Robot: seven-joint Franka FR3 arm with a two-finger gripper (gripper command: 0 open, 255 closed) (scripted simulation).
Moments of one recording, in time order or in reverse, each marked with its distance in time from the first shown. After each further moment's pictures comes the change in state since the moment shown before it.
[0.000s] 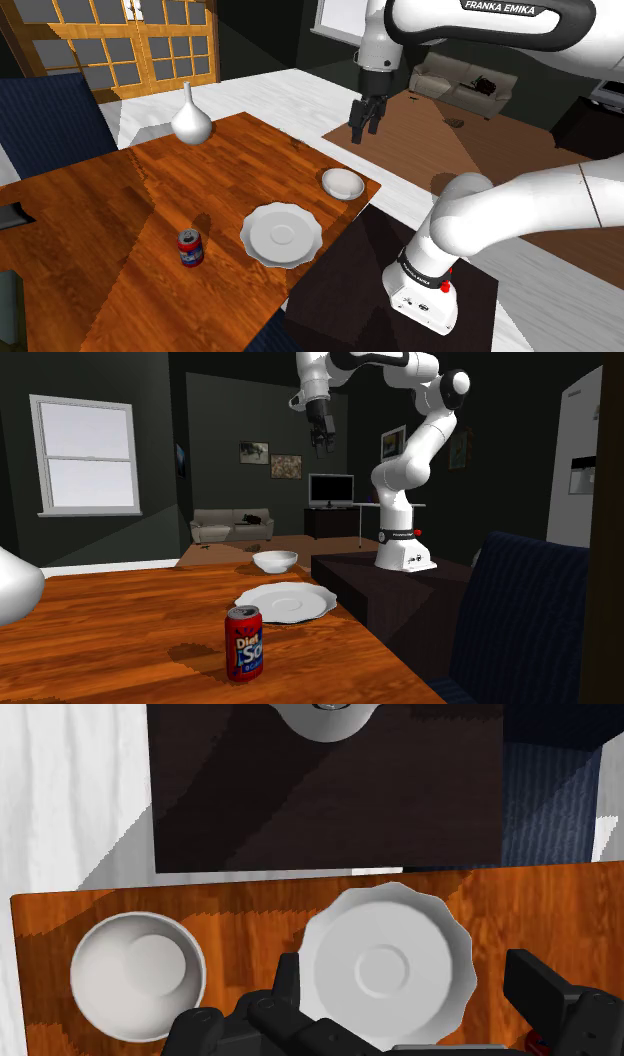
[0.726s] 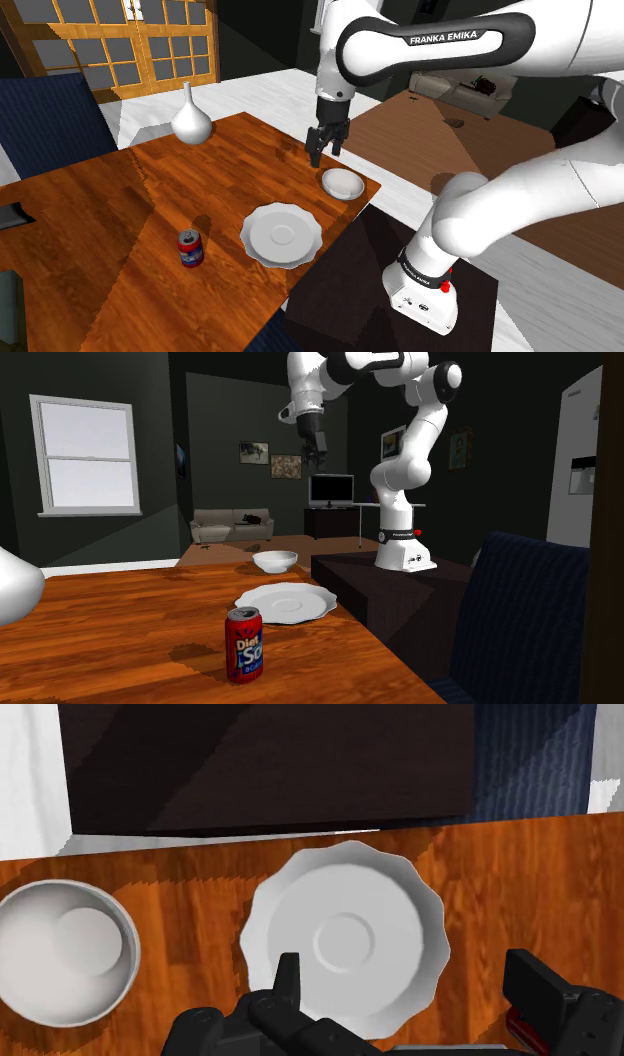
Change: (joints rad) arm 0.050 0.170 0.137 -0.062 0.094 0.271 0.150
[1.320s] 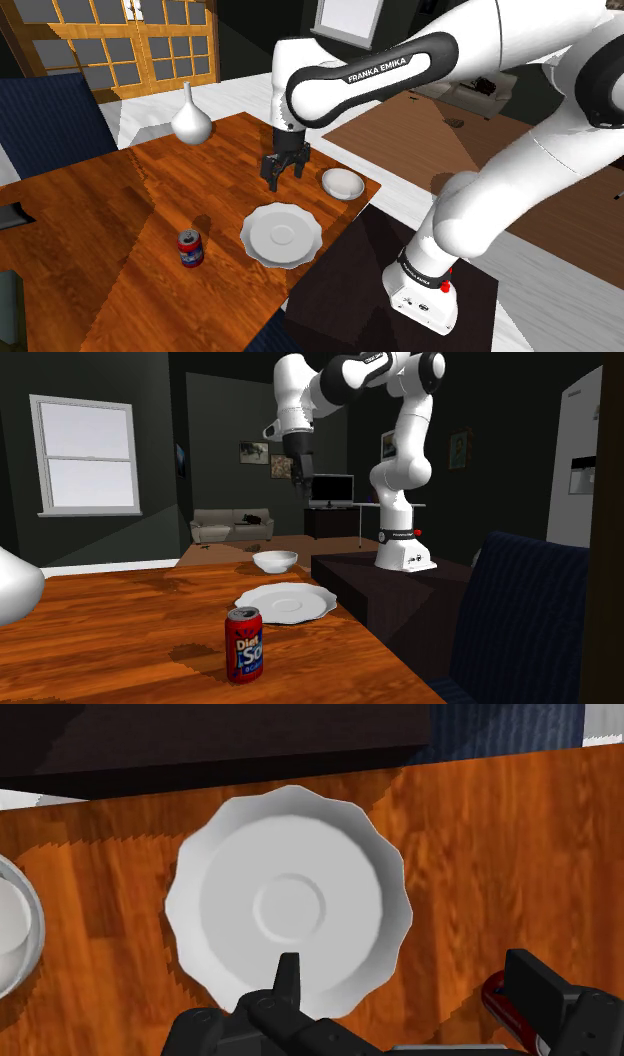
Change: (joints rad) arm 0.032 0.286 0.136 0.046 0.027 0.283 0.160
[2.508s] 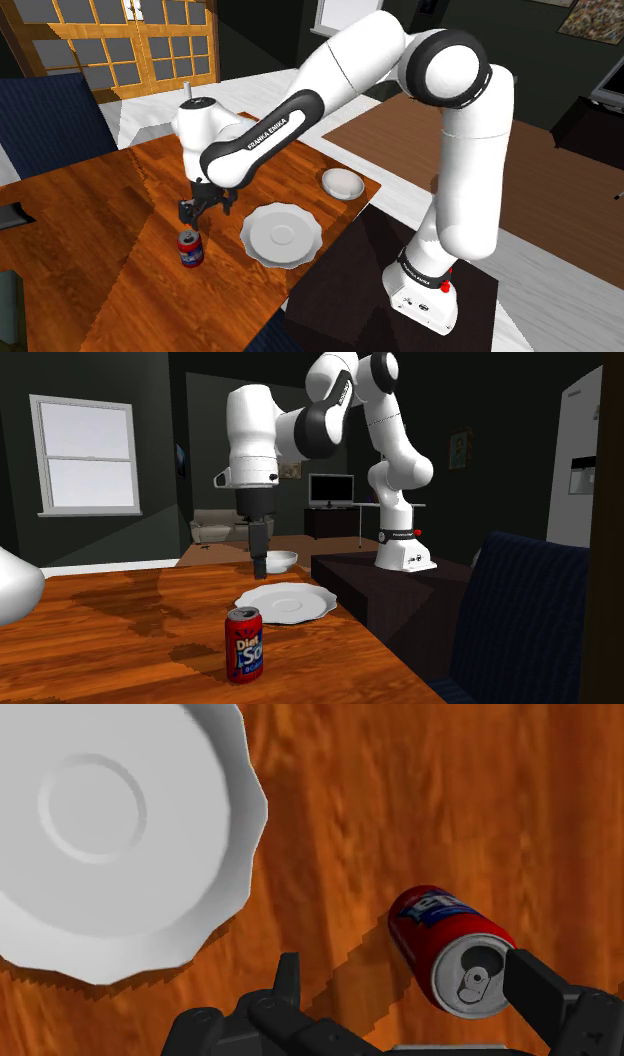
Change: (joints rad) arm 0.129 0.702 0.067 0.440 -0.289 0.296 0.415
